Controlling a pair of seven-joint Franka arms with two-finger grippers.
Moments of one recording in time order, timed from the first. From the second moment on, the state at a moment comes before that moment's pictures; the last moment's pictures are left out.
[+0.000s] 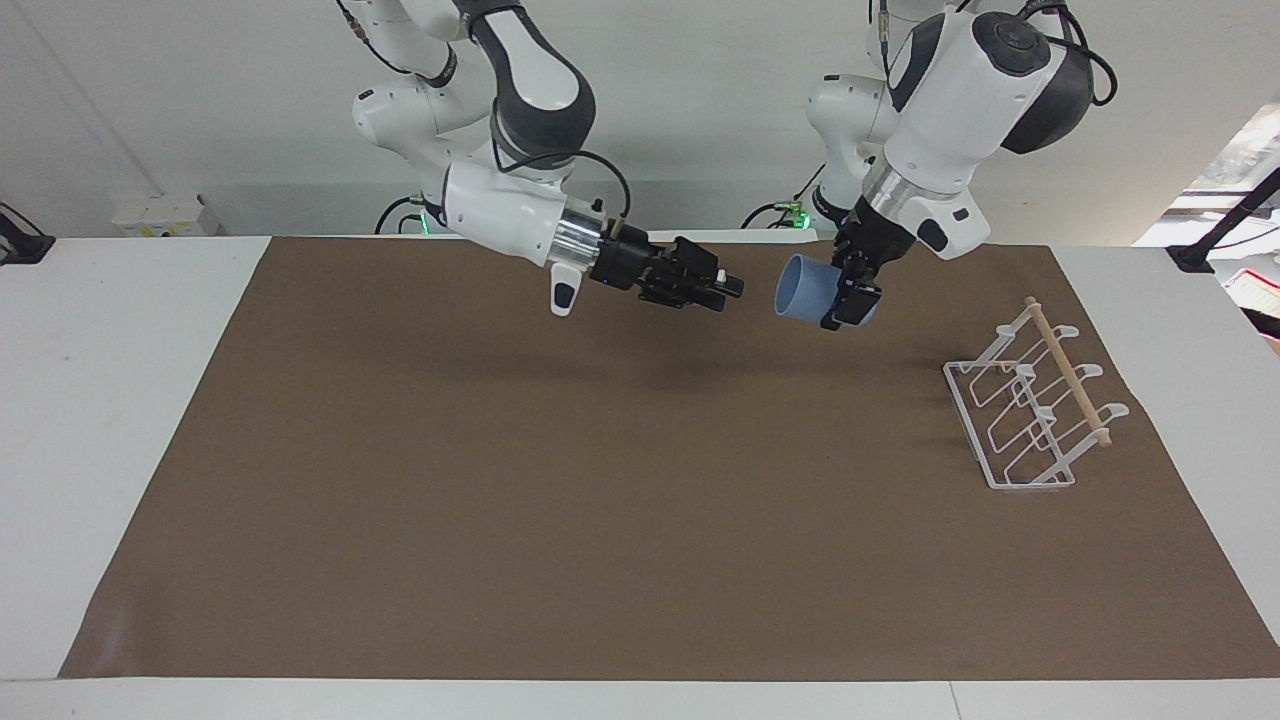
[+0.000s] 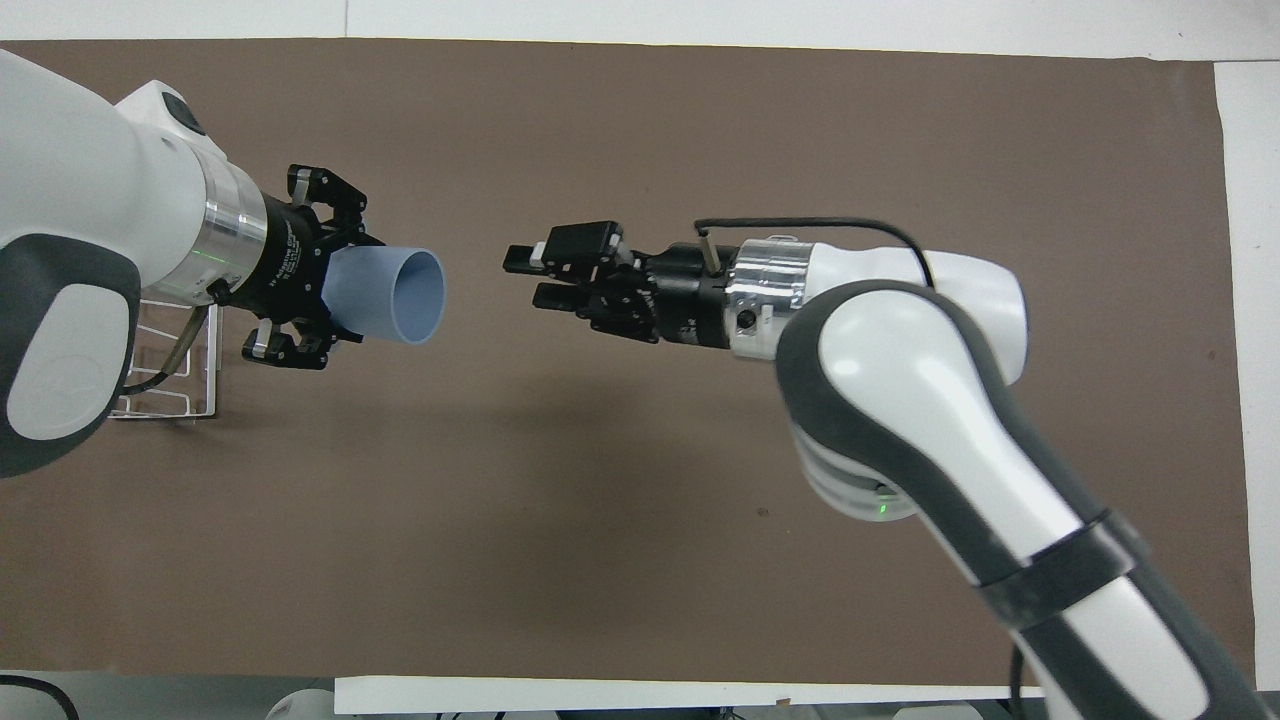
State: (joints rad) left arm -0.43 -0.01 0.02 -1.73 -0.03 1.74 -1.65; right arm 0.37 0.08 0.04 -1.93 1.51 2.20 -0.03
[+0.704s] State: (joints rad) left arm -0.42 0.13 0.02 -1.89 0.97 1.73 -1.76; right arm -0.03 0.01 0.03 -1.86 0.39 1.85 -0.05
